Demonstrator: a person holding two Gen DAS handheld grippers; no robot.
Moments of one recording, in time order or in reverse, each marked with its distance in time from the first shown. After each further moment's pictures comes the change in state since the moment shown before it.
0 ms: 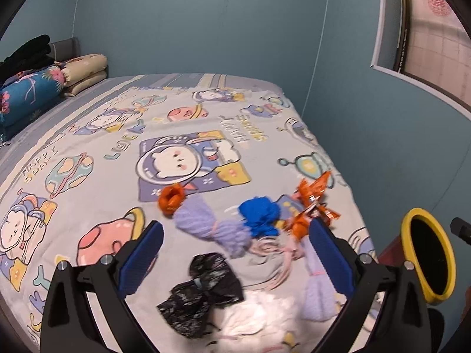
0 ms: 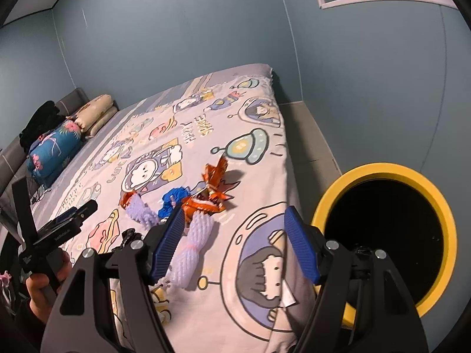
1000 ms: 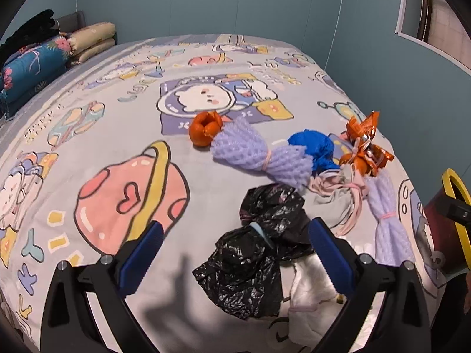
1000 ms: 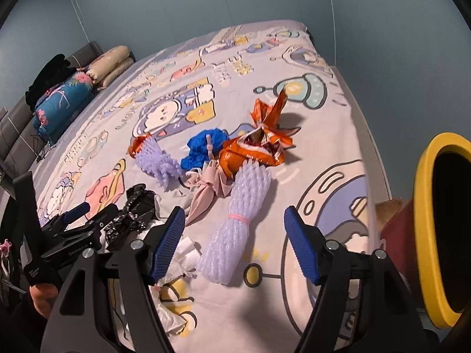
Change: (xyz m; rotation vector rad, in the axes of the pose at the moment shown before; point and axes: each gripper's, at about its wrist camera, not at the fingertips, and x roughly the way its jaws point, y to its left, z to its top) left arm 0.061 0.054 -0.070 -0.011 0.176 0.050; right arm 0.116 0.069 -0.045 -0.081 0.222 0.060
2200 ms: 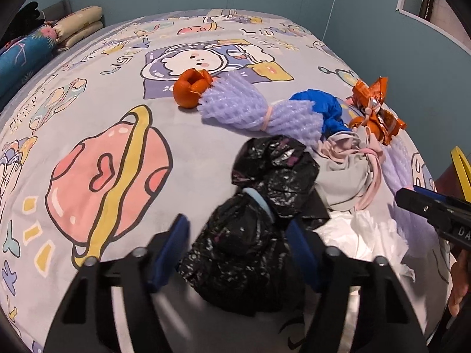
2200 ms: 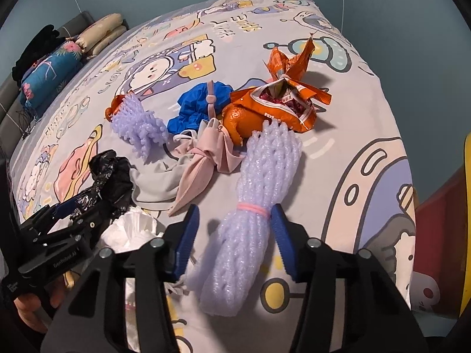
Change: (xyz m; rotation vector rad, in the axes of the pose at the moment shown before) left arm 0.038 -0.003 -0.016 0.034 0.114 -0.019; right arm 0.071 0.017 -0.012 -0.049 0.122 -0.058
